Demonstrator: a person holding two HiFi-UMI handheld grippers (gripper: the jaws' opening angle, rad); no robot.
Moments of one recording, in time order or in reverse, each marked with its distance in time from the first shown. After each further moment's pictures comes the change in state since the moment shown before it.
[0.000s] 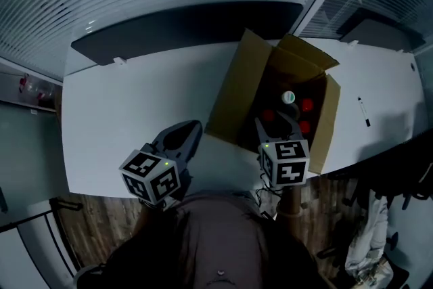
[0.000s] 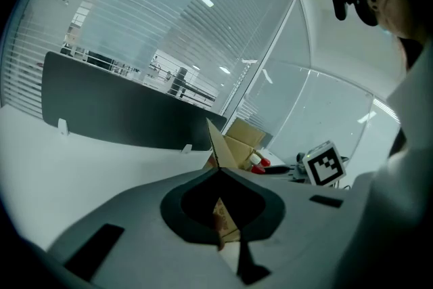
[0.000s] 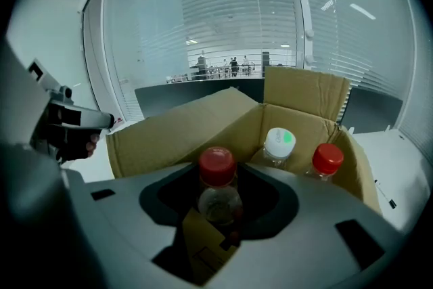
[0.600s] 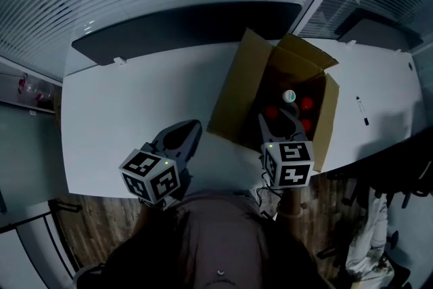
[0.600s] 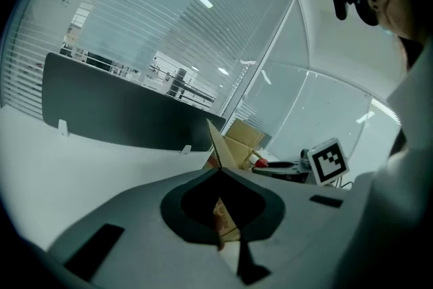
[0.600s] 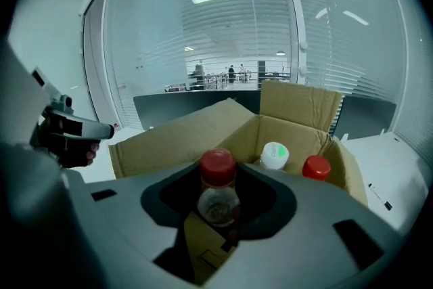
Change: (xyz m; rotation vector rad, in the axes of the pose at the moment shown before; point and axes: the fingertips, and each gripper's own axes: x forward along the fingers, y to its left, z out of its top) left arm -0.007 0.000 -0.001 0.013 0.001 -0.005; right arm -0.016 -0.001 0.015 0.007 -0.069 -0.031
